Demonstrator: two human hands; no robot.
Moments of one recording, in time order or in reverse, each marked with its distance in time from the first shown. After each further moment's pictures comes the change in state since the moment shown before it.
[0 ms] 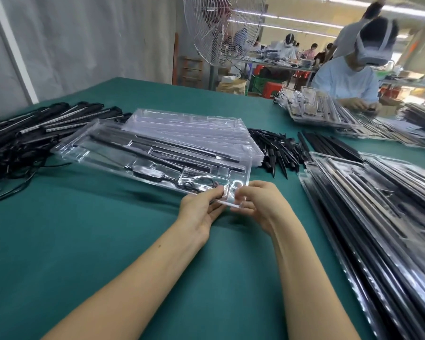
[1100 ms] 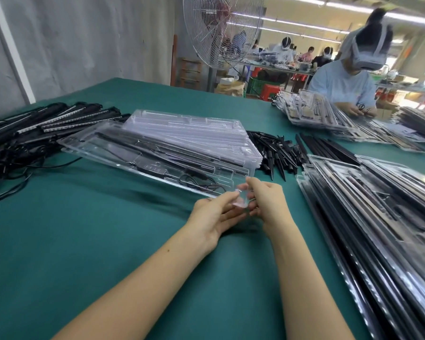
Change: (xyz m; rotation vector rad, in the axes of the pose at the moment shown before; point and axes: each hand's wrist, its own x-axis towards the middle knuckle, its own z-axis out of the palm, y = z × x) left_hand -0.015 -0.007 0.013 0.049 -0.123 -0.101; right_hand 0.009 0.006 -0.004 -0.063 0.182 -0.066
